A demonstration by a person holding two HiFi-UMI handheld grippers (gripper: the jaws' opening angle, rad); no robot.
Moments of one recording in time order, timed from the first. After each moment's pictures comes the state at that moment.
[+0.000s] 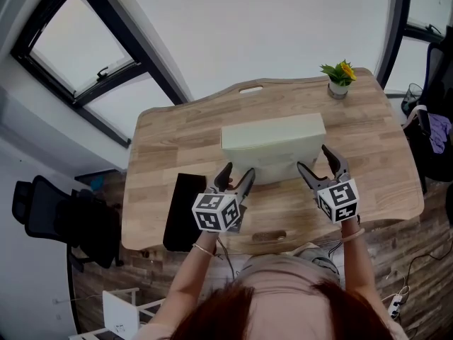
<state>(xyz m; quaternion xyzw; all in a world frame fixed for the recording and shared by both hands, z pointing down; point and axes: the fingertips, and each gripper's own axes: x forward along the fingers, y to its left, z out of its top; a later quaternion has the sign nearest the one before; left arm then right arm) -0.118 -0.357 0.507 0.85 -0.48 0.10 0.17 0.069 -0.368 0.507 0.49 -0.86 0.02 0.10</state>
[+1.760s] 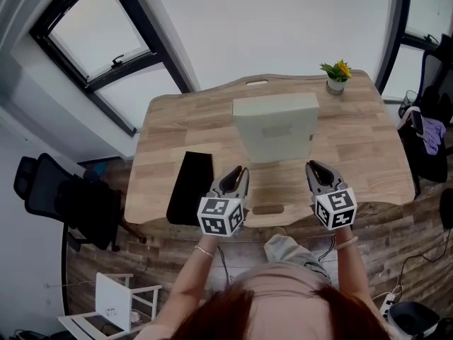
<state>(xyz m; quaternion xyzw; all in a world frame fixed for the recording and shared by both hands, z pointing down) -0.127 -0.233 0.469 0.84 -0.51 0.10 0.13 0.058 -0.244 0.490 0.49 -0.86 0.07 0.09</state>
